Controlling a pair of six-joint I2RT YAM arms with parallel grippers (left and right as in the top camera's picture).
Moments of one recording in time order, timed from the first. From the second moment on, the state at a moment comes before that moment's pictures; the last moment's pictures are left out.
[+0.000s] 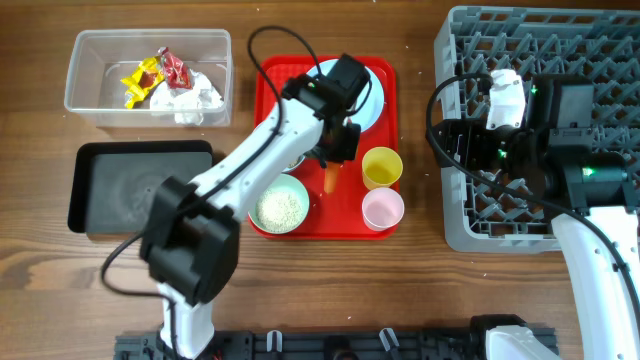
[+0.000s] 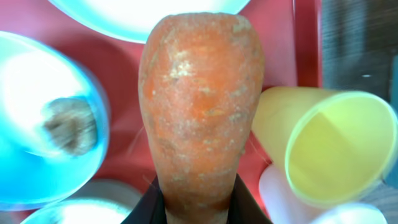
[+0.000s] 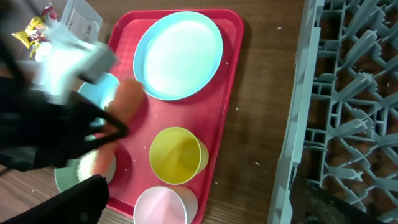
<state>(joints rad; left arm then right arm) -0.62 1.98 1.70 -1.07 0.06 -0.38 0.03 1.22 1.23 -0.91 -0.35 0.04</state>
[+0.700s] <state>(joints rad) 0.53 1.83 1.15 -0.89 0.07 -0.42 0.03 1.22 1.23 -0.88 -0.34 0.04</state>
